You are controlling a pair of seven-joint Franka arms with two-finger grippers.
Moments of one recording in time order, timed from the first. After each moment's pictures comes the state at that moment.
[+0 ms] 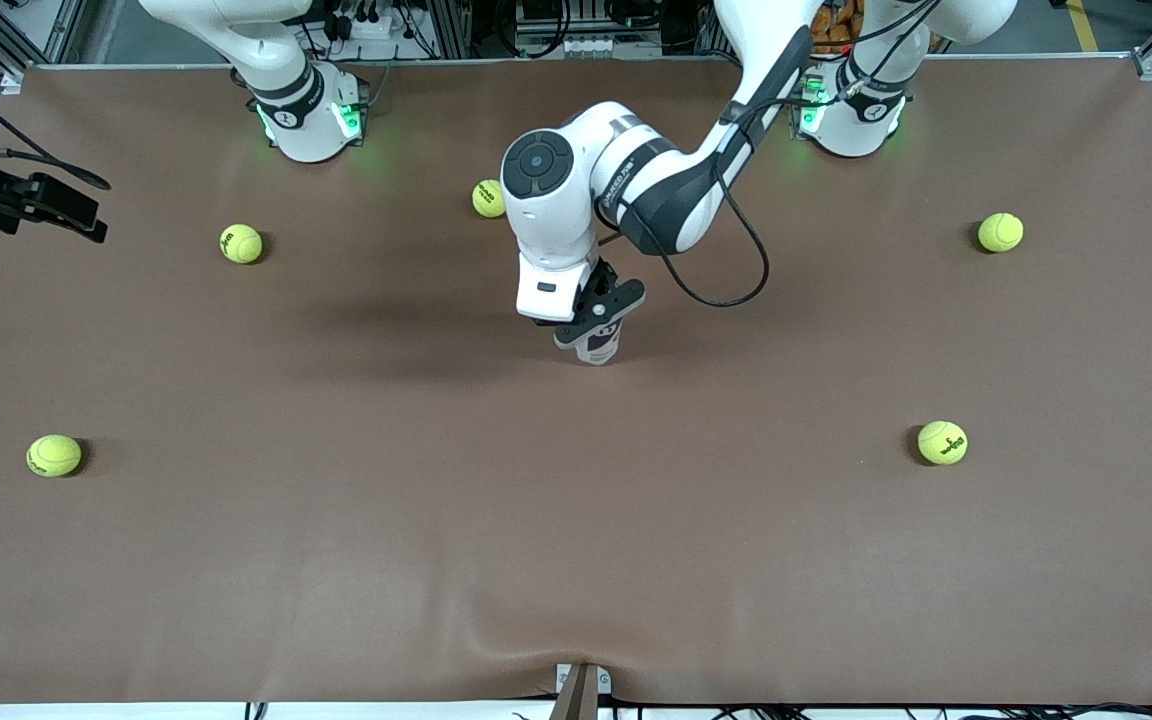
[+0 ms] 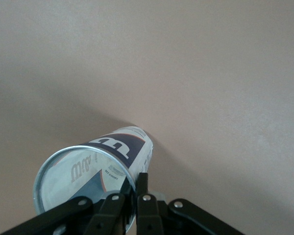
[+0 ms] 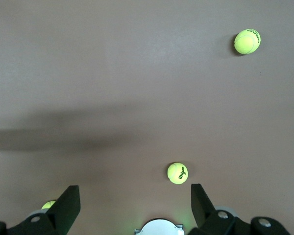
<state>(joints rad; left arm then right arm) -0.91 0.64 0.06 -1.32 0.03 1.91 -1.43 0.05 -0.04 -0.05 -1.55 -0.01 1.41 0.11</state>
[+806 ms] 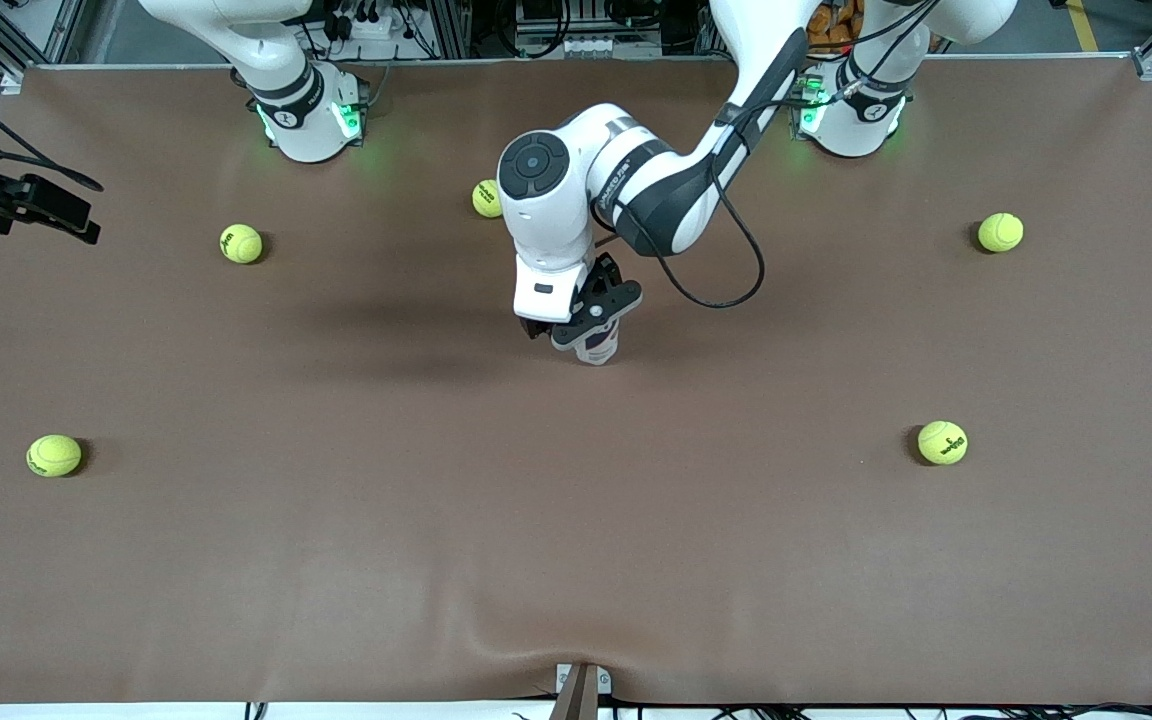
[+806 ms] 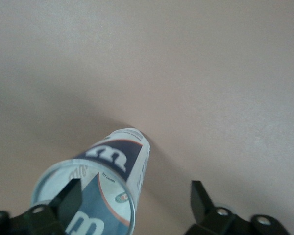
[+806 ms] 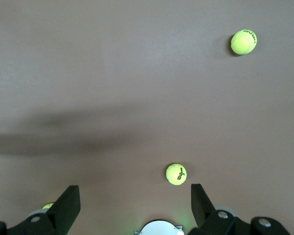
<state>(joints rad) -0.91 0.65 0.06 -1.30 0.03 1.91 -1.44 0.04 -0.04 -0.06 -1.55 -0.01 1.41 0.11</state>
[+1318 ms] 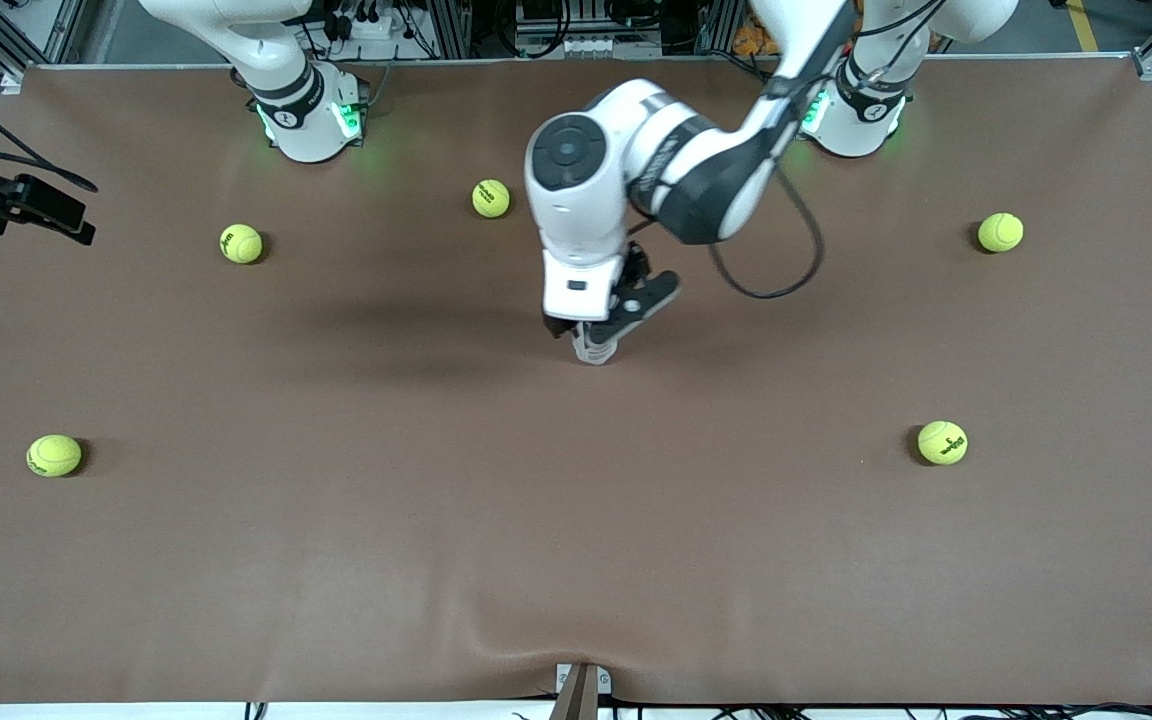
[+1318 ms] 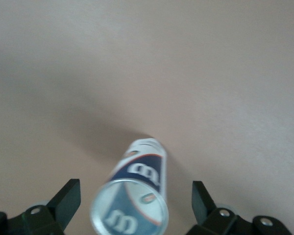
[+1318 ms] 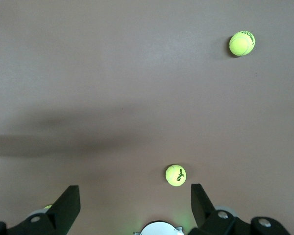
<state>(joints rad) -0.83 0.55 0.07 -1.29 -0.01 1.75 -1.40 0.04 -0.04 -0.06 -1.55 -0.01 1.41 0.11</state>
